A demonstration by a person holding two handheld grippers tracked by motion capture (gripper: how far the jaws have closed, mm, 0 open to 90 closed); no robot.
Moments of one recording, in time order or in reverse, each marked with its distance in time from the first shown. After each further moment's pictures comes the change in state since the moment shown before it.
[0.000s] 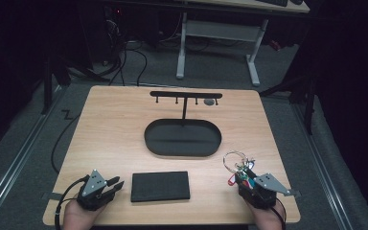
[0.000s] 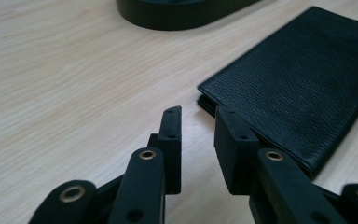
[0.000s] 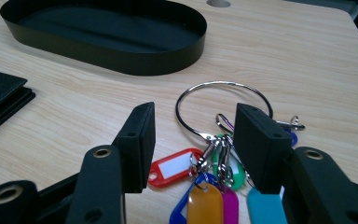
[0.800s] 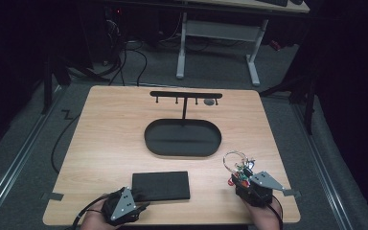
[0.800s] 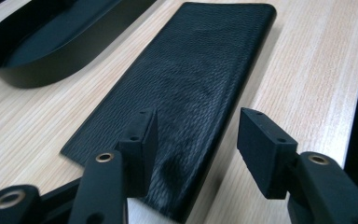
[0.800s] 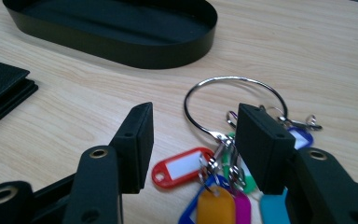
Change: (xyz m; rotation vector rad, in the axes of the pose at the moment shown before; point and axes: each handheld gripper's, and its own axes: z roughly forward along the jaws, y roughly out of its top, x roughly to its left) left arm -0.069 0.015 0.023 -0.006 -0.136 0.367; right arm 0.002 0.000 0.007 0.033 0.022 -0.014
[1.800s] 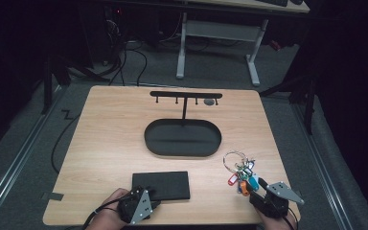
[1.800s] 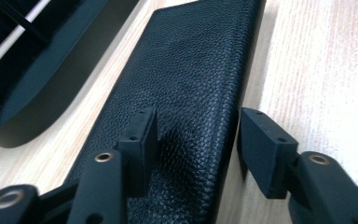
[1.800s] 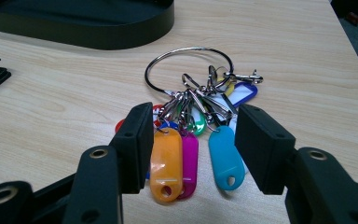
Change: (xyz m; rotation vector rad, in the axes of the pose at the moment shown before) left arm -0.013 0.009 0.033 0.015 0.036 0.234; right arm -0.021 -0.024 -0.032 0.012 -0.065 0.096
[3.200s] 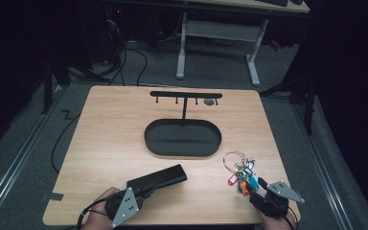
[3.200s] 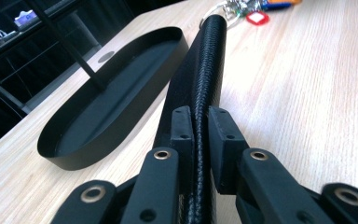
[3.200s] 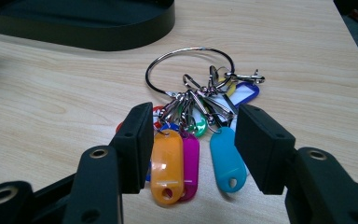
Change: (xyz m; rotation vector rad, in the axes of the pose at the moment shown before) left arm 0.017 0.006 -0.042 -0.219 0.096 -0.105; right arm -0.001 0.001 0.002 0.000 0.009 0.011
